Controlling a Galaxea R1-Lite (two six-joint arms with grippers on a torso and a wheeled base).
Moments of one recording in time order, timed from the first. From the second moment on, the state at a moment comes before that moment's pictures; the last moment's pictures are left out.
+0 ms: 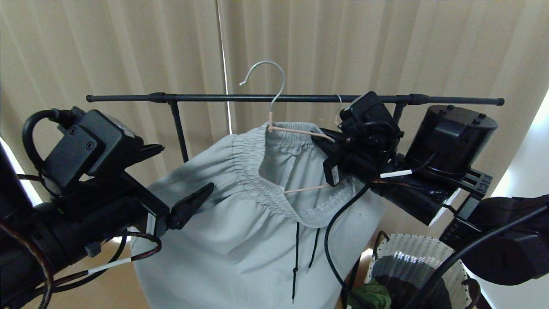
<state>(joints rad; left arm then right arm) -0.58 1.28 -0.57 -0.60 0.14 0.42 0.66 1.79 -0.89 -0.95 -0.09 -0.34</state>
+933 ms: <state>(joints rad) -0.54 1.25 -0.42 -0.60 0.14 0.43 0.53 1.59 -0.76 -0.96 -0.09 -0.34</state>
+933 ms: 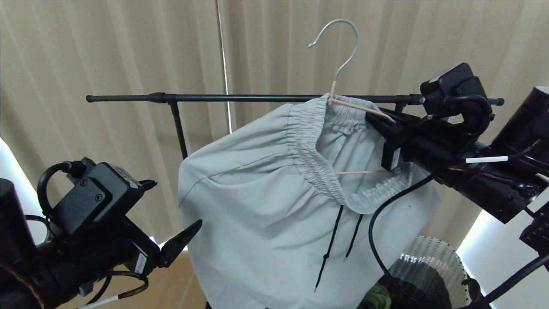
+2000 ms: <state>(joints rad) -0.47 1.36 -0.43 -0.68 0.14 0.31 0.53 1.54 -0.76 -0.96 -0.07 -0.34</state>
